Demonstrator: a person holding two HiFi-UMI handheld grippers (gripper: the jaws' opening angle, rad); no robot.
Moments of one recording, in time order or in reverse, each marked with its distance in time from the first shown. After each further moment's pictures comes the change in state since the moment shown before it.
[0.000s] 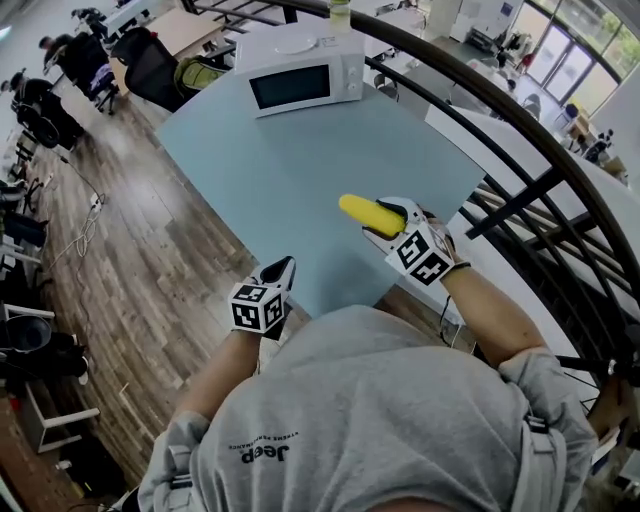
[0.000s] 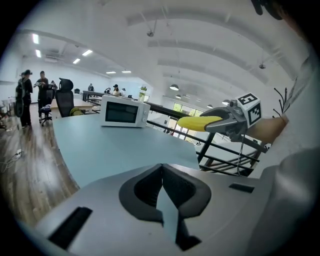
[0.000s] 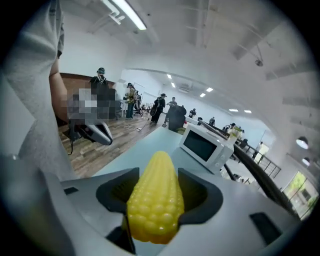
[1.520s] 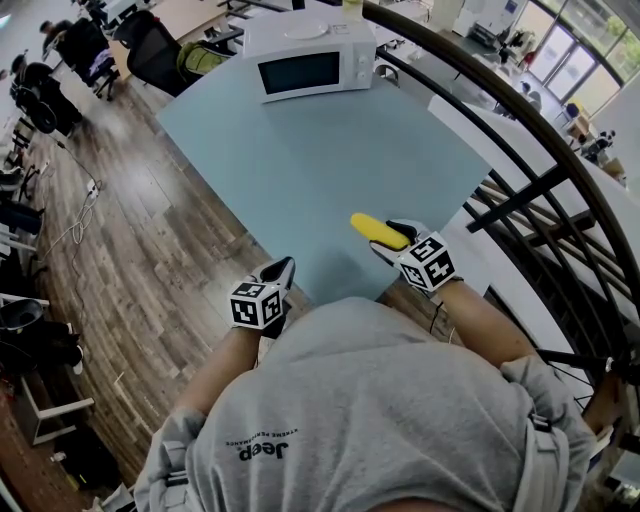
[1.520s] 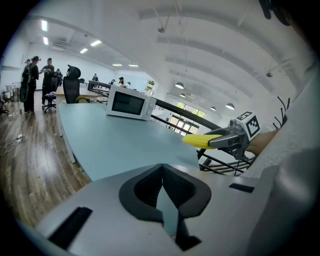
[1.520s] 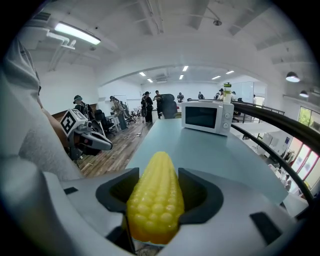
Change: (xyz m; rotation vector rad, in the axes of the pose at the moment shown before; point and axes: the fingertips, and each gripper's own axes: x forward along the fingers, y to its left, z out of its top) left arm -0.014 0.021 -0.037 -0.097 0.041 -0.016; right arm 0.024 0.050 -0.061 0.446 0.036 0.100
